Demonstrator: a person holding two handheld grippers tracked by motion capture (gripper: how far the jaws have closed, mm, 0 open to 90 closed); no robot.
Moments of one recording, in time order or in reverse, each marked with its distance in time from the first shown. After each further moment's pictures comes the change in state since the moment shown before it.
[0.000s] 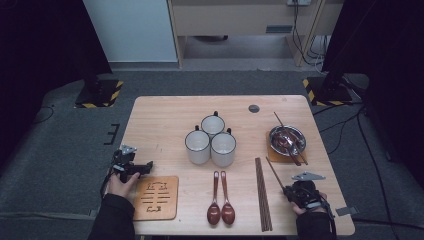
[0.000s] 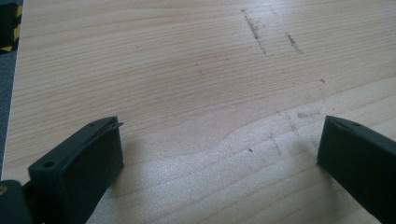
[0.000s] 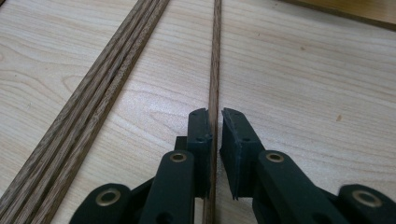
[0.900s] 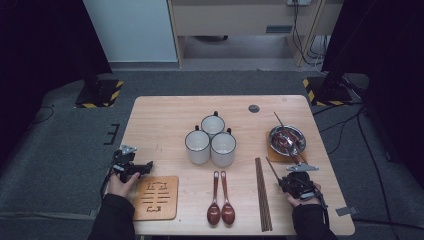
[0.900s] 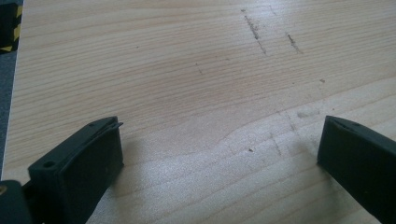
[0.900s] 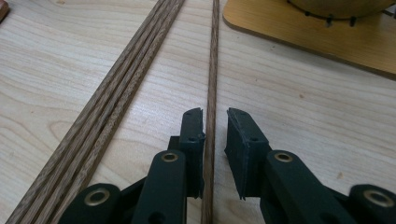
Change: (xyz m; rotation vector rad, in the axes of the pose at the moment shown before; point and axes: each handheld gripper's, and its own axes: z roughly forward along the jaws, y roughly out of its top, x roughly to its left) left arm 0.000 0.000 0.000 0.000 0.000 0.000; right arm 0.000 0.023 0.015 -0.024 -0.019 -0.011
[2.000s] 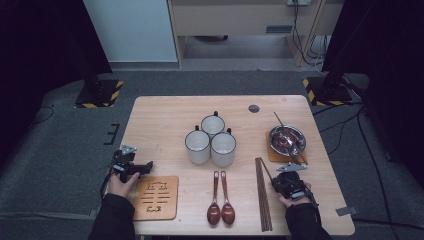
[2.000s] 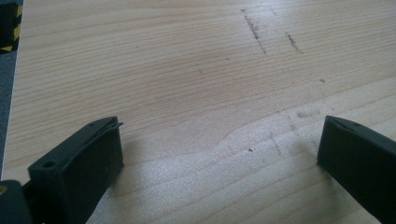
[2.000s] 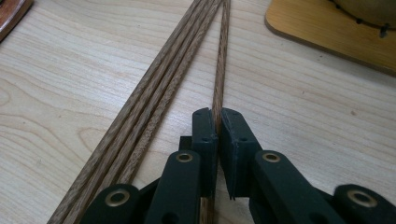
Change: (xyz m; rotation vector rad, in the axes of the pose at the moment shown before) left arm 0.000 0.000 0.000 0.000 0.000 0.000; right arm 0.022 0.007 0.011 0.026 0.018 -0.039
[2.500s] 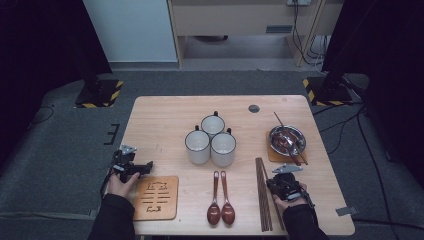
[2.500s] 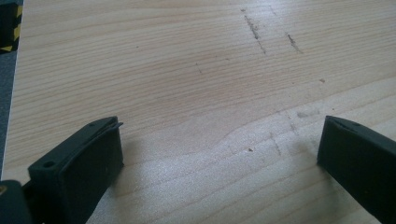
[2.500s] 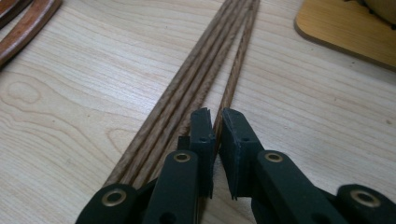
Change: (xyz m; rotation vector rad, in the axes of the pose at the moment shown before) left arm 0.000 0.000 0.000 0.000 0.000 -0.001; right arm 0.012 0.001 0.002 -0.005 0.031 -0.024
